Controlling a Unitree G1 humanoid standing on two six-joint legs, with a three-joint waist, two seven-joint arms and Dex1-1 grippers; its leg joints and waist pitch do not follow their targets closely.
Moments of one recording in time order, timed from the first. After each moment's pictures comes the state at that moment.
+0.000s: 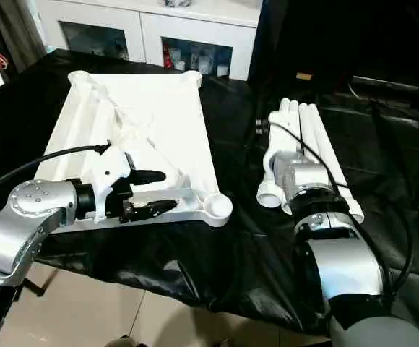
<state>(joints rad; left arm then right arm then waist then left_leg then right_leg) -0.38 0.47 -0.18 -0.18 -0.16 0.55 -0.92 -0.97 -0.25 -0.11 1.10 0.17 0.45 0.04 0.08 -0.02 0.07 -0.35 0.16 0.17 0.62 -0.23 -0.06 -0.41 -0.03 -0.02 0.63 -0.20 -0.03</state>
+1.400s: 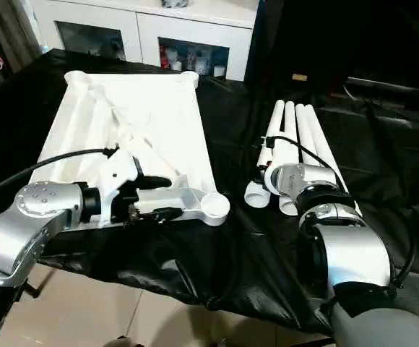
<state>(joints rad) -0.41 0.43 -0.19 -0.18 -0.24 0.62 -0.89 -1.03 -0.27 -0.22 1.28 0.20 0.54 0.17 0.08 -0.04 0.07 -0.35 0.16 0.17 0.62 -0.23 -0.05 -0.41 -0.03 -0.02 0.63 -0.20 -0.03</state>
